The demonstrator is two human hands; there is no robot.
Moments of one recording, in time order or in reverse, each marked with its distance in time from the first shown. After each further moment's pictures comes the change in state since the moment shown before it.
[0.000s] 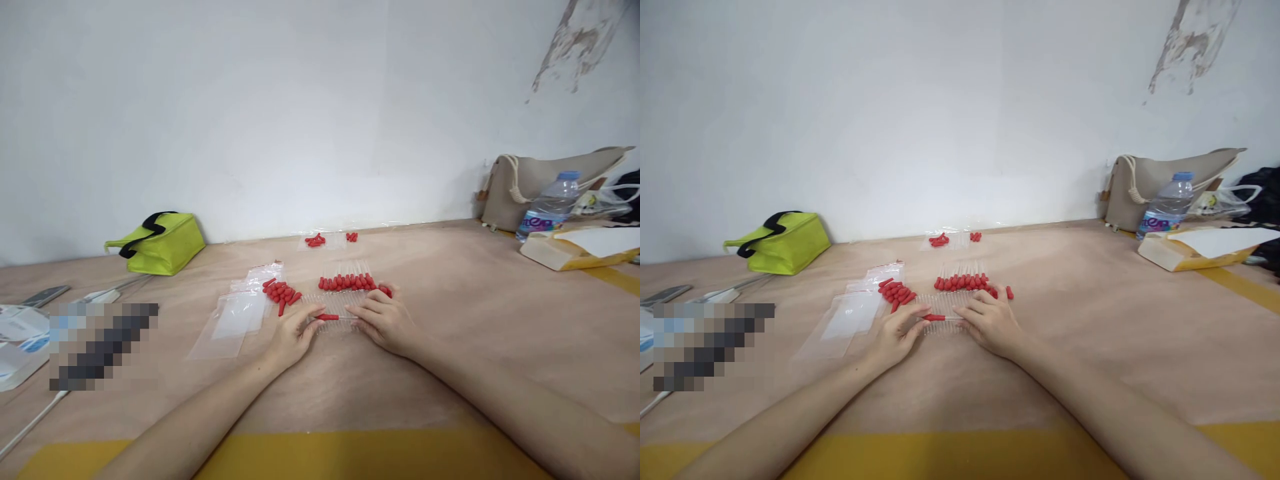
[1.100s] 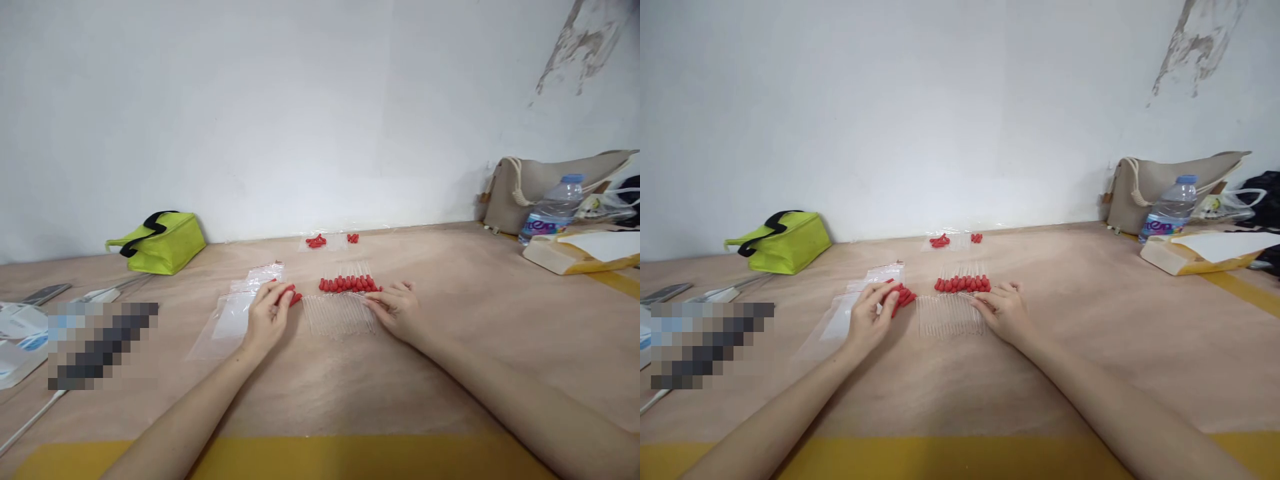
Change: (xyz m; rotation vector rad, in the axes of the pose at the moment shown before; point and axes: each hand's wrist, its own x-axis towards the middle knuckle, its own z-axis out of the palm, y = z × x) left_hand 0.013 -0.026 -0.030 0.138 0.303 -0.120; right_hand -0.004 0.022 0.003 0.060 0.150 0.302
